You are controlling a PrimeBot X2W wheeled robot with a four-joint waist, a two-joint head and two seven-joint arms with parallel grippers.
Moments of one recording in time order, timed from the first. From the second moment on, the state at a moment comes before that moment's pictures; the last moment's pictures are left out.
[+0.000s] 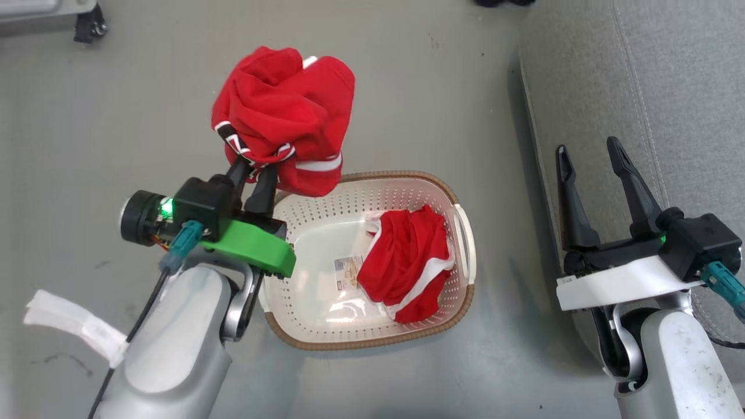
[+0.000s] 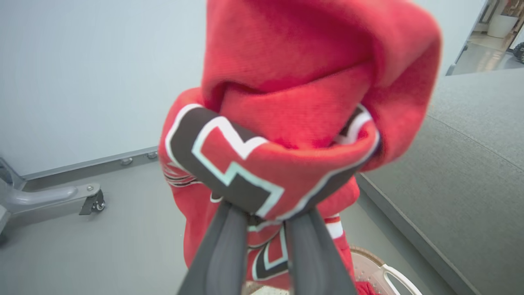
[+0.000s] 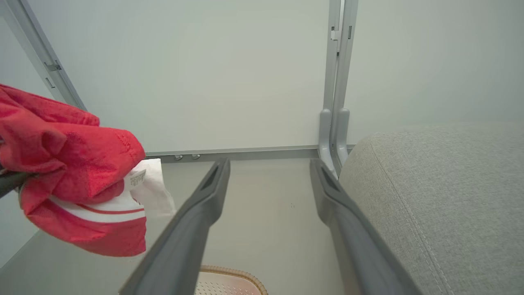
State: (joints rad) left arm -0.54 0.19 -0.49 0.36 -0.35 0.04 -0.26; right arm -0.18 -0.05 0.04 -0.09 0.13 0.13 -0.14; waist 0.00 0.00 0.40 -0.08
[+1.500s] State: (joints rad) left arm -0.17 0.21 -0.42 -0.03 -0.38 0.03 -0.21; right arm 0.08 -0.07 0.07 -0.16 0.17 0.13 -0.01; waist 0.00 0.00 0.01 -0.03
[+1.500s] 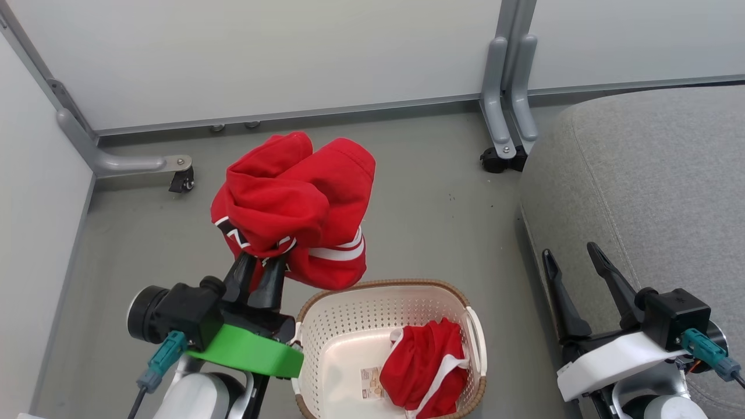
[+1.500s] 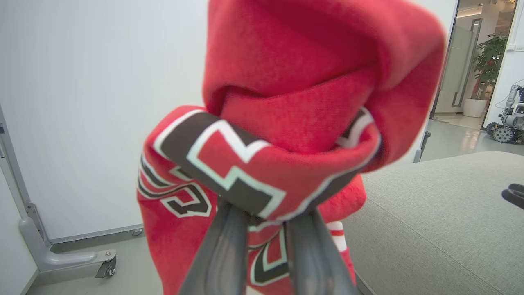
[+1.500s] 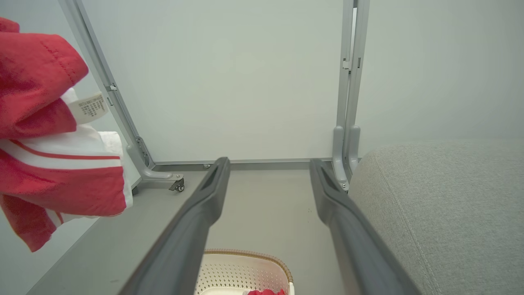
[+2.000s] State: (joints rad) left arm -0.17 0.22 -0.43 -0.05 -0.38 0.04 -0.20; right arm 0.06 -0.08 0.14 -0.14 0.17 0.13 0.01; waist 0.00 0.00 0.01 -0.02
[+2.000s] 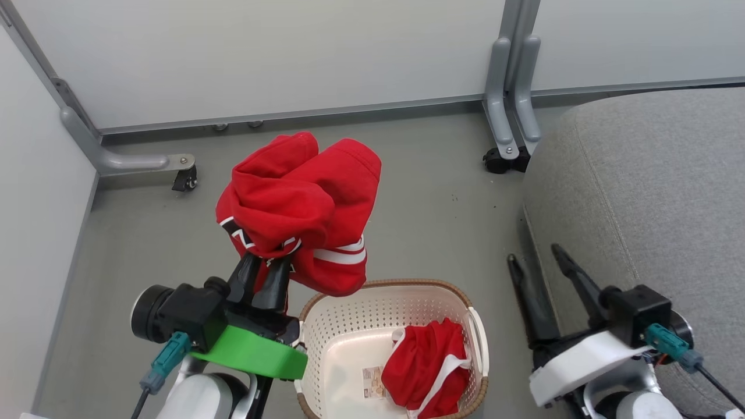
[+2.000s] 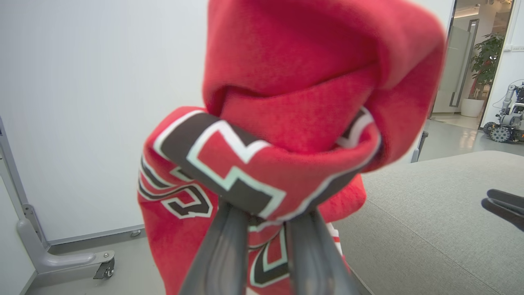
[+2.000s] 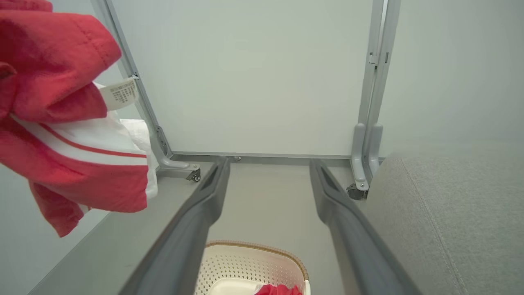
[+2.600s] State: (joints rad) left arm -0.22 0.19 -0.47 -0.04 -0.38 0.03 -0.21; right arm -0.26 -0.08 0.67 0.08 0.32 0.13 -0.02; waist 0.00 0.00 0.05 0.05
